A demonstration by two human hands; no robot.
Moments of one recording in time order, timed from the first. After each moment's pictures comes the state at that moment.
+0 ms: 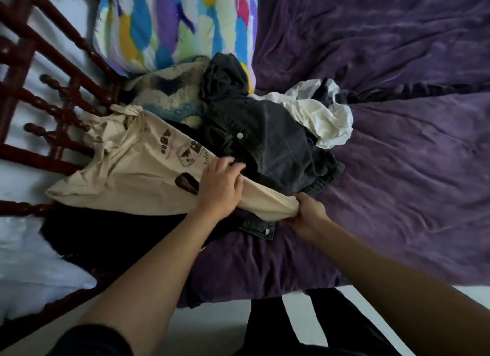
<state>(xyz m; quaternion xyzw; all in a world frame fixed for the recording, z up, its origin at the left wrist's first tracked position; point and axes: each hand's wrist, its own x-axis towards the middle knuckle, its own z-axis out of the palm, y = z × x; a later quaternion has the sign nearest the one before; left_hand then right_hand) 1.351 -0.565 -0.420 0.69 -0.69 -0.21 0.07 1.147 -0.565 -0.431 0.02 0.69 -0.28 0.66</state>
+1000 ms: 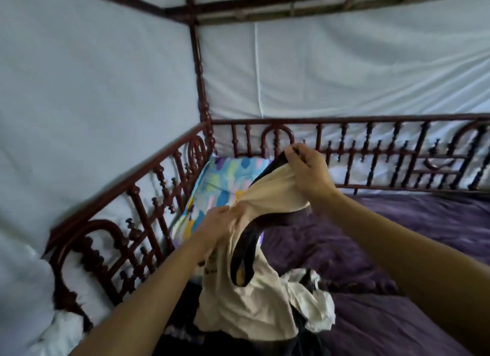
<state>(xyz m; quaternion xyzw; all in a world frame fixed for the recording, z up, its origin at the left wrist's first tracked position) 1.304 -0.620 -0.046 0.62 -0.42 -0.44 0.49 1.112 -0.713 0.030 -0.69 0.36 -0.53 0.35</state>
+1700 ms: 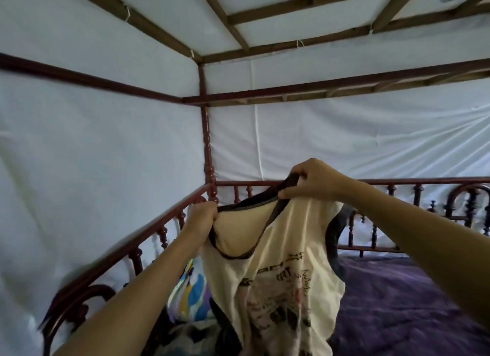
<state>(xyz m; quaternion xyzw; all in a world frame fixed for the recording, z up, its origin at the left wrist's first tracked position) 1.307 -0.643 0.092 0.62 -0.42 -0.25 0.61 1.060 -0.749 0.168 -0.89 0.34 -0.28 0.13</state>
